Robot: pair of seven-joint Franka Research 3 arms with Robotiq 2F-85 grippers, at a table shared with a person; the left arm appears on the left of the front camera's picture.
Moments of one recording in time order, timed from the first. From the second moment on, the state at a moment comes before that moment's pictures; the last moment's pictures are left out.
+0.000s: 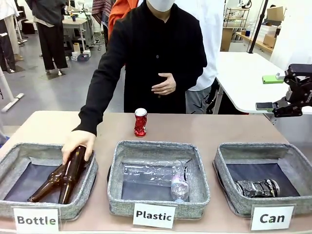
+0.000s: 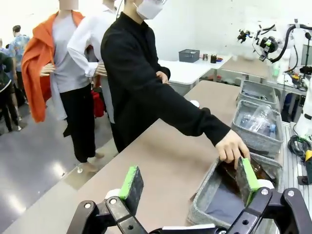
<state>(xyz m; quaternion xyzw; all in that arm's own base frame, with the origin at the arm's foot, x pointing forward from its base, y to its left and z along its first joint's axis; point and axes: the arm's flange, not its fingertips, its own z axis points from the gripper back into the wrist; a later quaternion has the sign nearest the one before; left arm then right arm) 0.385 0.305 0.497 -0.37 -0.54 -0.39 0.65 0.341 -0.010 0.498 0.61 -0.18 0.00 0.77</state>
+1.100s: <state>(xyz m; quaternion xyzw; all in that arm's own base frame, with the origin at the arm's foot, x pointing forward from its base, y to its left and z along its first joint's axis) 0.526 0.060 0.454 -0.35 -0.41 -0.45 0.71 0.341 -0.010 0.498 0.61 -0.18 0.00 0.77</state>
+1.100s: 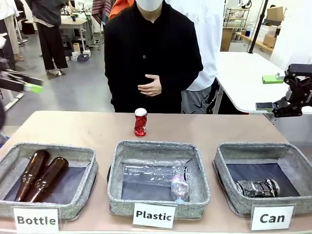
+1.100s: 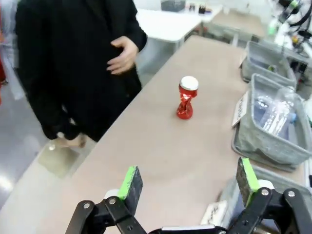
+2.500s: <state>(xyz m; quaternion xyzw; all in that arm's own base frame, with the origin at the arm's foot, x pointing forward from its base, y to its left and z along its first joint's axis) 0.636 -0.165 0.333 -0.30 -0.33 -0.66 0.60 0.341 -0.010 0.498 0.61 -0.18 0.00 0.77</state>
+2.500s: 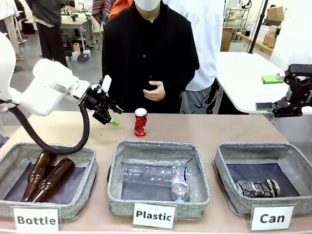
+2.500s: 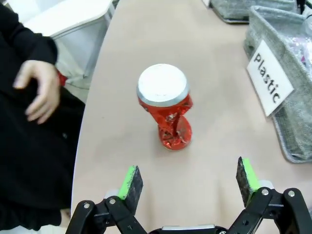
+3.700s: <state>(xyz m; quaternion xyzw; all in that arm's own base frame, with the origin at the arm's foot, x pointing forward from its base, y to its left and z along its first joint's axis) 0.648 -0.230 0.285 -0.32 -0.40 -0.60 0.62 0.341 -0.010 0.498 0.61 -0.18 0.00 0.77</state>
